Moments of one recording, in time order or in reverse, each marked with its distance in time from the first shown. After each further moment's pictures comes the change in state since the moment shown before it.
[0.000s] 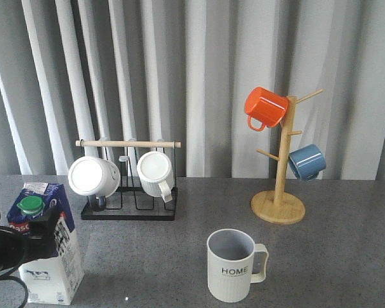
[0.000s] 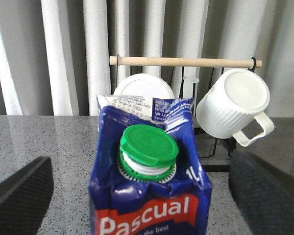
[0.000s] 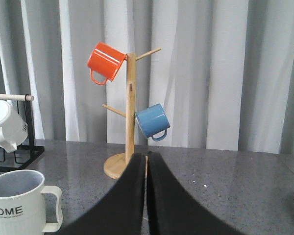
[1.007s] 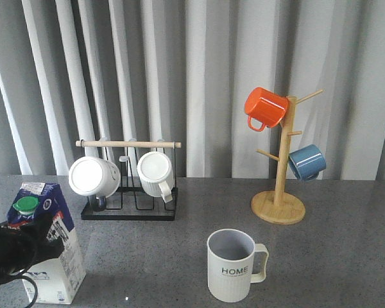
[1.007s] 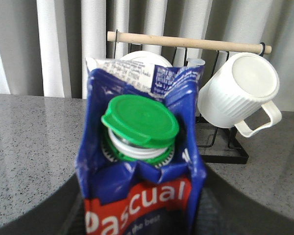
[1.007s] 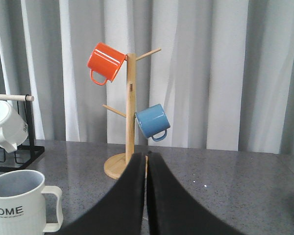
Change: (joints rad) left arm 0.019 0.110 -0.021 0.072 -0.054 -0.127; right arm 0.000 0.000 0.000 0.000 0.000 0.000
